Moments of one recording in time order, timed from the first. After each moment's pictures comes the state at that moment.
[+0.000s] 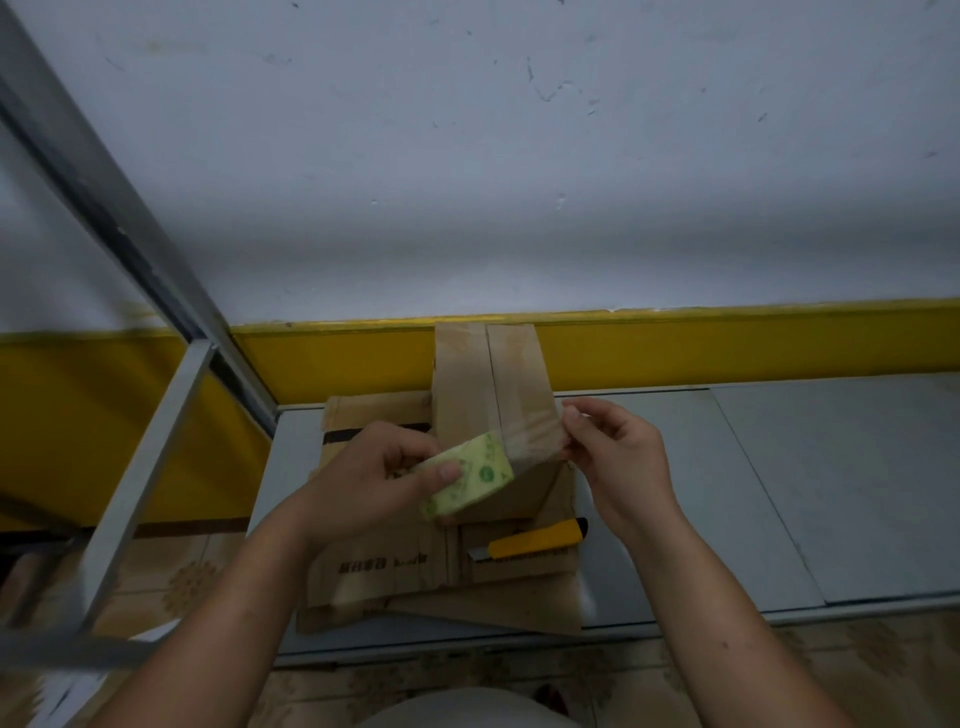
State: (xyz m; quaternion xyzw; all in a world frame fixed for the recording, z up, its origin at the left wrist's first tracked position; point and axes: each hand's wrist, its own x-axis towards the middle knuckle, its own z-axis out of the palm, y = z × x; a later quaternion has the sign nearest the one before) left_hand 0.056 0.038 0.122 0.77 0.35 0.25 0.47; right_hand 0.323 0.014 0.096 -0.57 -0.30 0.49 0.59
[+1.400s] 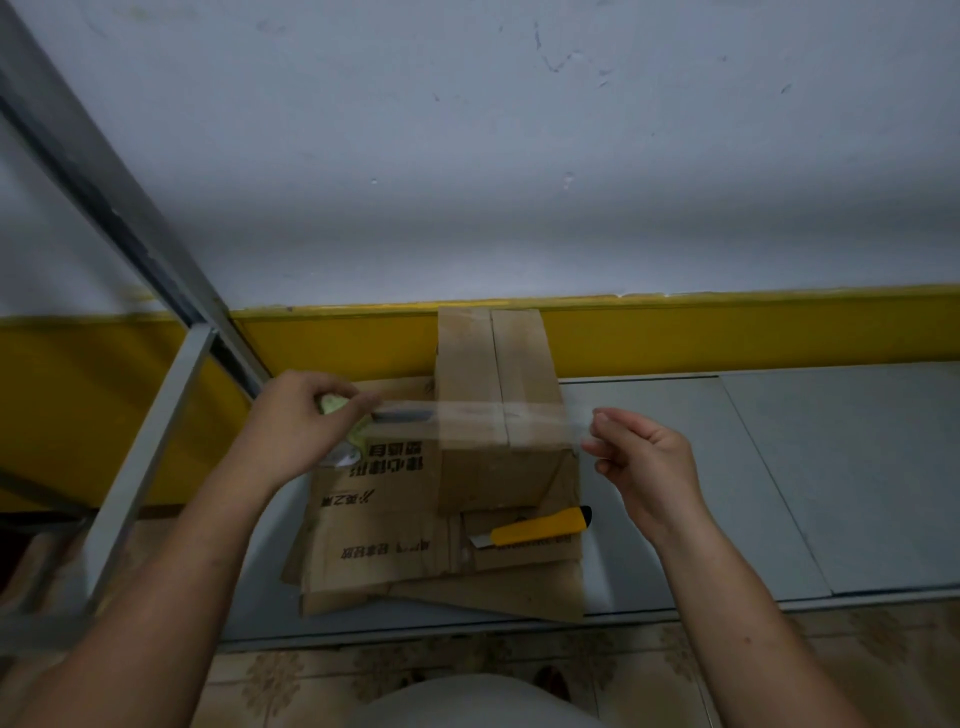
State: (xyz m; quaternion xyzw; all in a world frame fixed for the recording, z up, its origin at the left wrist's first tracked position) left_hand 0.001 0.082 0.106 0.71 0.61 0.25 0.24; right_hand 0.358 0.008 0.069 -0.59 -0.22 0.53 0.57
